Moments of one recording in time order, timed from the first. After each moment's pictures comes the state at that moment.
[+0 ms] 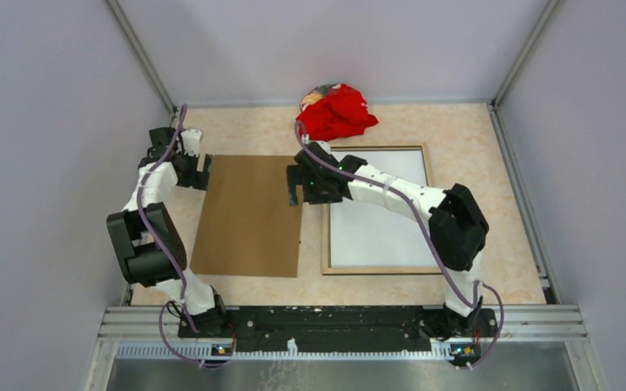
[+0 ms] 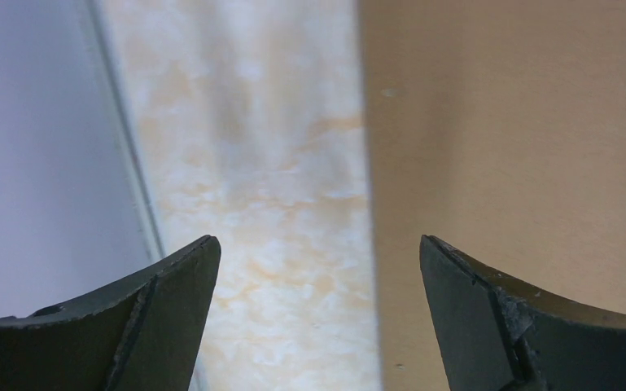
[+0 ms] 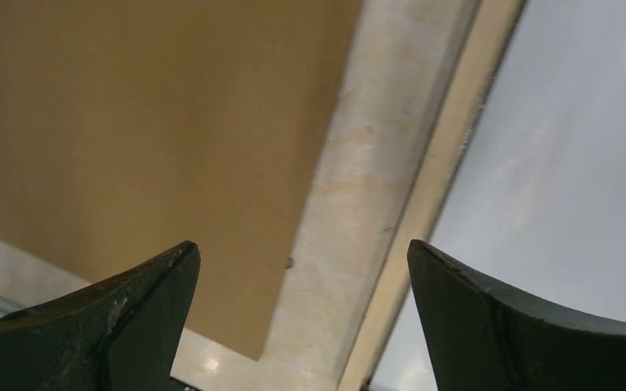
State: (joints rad) left arm 0.25 1.63 1.18 -0.49 0.08 0.42; right arm 0.88 1.91 1.60 -0.67 0.17 0.66
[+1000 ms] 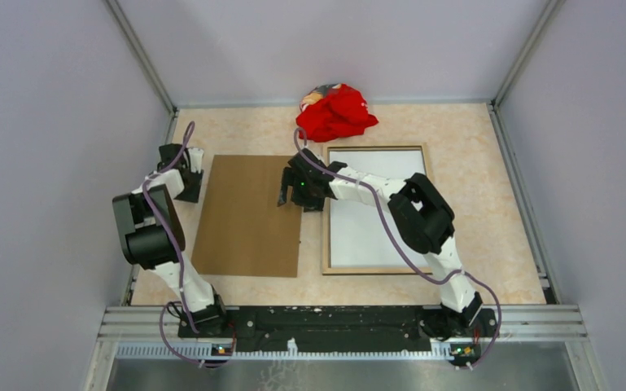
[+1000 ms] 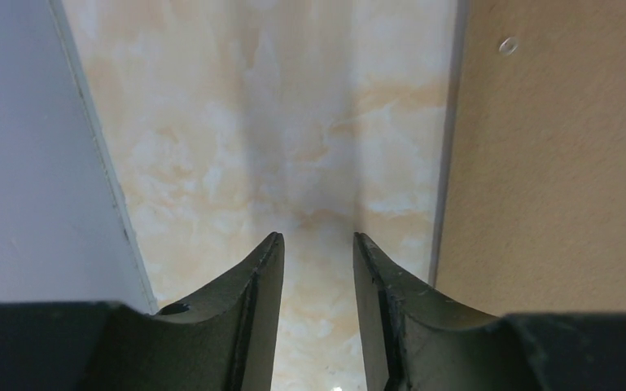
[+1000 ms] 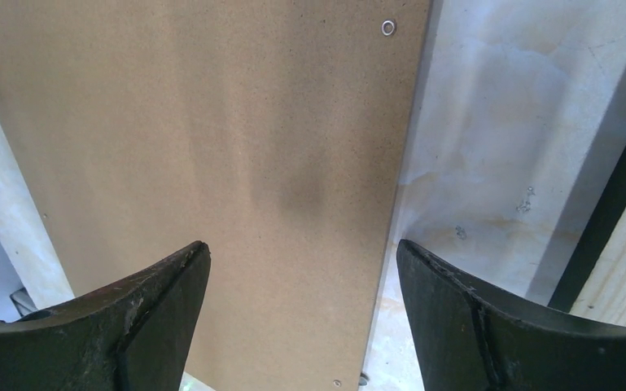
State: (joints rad) left arm 0.29 1.77 1.06 -0.30 -0.07 0.42; right arm 0.85 2.18 1.67 -0.43 -0.03 0.91
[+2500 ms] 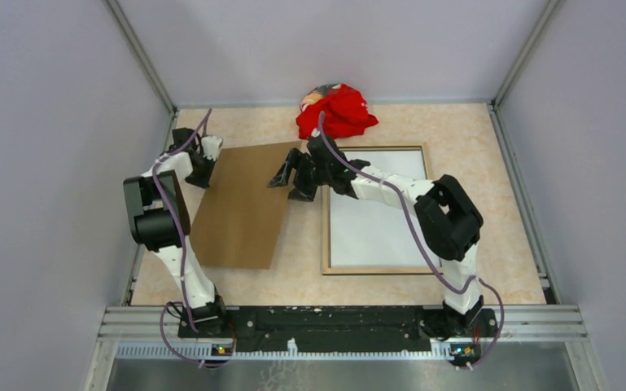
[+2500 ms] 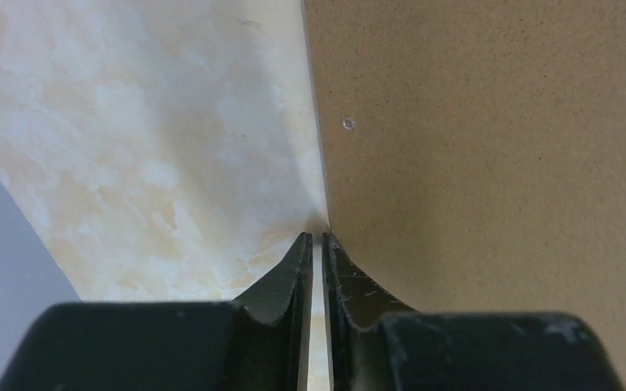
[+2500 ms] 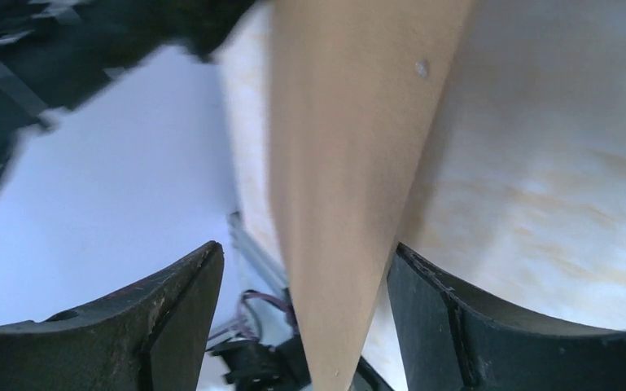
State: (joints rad) left arm 0.20 1.94 1.30 -0.43 0.08 0.51; right arm 0.80 2.00 1.48 -0.13 -0.31 1.12
